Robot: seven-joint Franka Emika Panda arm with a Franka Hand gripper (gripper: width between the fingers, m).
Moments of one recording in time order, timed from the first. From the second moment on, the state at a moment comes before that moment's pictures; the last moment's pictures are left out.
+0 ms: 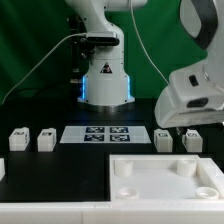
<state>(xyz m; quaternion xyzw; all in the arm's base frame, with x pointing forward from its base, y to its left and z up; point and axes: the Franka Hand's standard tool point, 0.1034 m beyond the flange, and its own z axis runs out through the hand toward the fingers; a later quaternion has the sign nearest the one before) 0.450 0.167 0.052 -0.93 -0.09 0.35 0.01</state>
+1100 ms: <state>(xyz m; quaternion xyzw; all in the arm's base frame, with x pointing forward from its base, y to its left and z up) 0.411 0.177 0.013 -0.88 -0.03 0.47 -0.04</state>
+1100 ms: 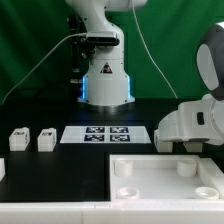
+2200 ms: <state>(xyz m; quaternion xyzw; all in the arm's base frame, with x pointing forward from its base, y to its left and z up) 0.409 0.176 0.010 -0.88 -0.03 0.47 -0.04</state>
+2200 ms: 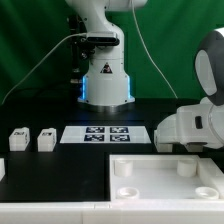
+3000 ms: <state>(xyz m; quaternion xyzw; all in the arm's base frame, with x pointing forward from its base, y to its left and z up) 0.453 0.172 0.063 -0.92 -0.07 0.39 -0.02</state>
